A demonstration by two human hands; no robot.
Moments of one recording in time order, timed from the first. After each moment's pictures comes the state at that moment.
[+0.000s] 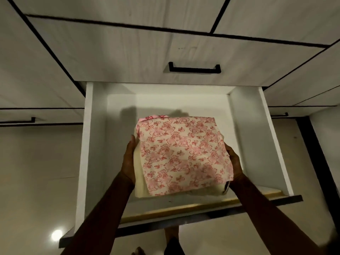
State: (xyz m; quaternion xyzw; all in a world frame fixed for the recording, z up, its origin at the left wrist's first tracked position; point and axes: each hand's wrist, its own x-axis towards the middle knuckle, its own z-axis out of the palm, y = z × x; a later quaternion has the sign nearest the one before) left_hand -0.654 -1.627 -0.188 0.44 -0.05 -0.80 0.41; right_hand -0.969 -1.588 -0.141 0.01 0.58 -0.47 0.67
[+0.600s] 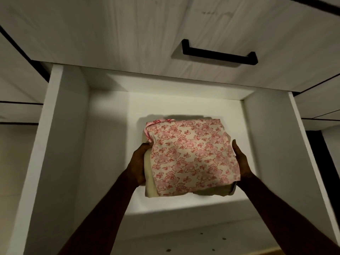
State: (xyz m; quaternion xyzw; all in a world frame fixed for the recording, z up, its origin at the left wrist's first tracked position) left_hand -0.702 -1.700 -0.316 0.44 -0.03 -0.85 0.29; right_hand -1.033 -1.671 -0.280 -0.01 0.61 -0.41 0.68
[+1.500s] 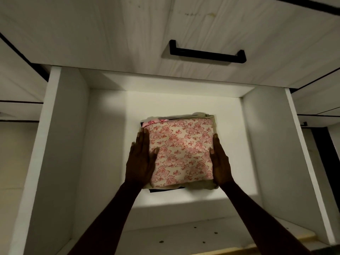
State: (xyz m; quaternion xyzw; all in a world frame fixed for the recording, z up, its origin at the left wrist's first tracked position) left_hand -0.716 -1.669 -0.349 0.62 -0.68 -0.31 0.25; right_hand -1.016 -1.646 -0.326 -0.53 0.72 -0.29 0.33
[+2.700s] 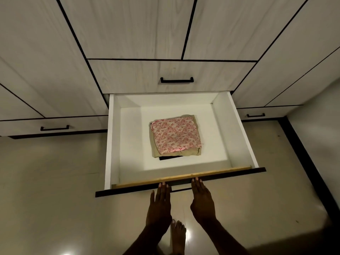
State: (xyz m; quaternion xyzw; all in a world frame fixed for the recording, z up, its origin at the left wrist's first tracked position) left_hand -0.696 -1.331 -0.100 0.56 -0.77 -0.29 -0.11; right_hand -0.882 -1.315 -0.130 -0.62 0.76 0.02 0.21
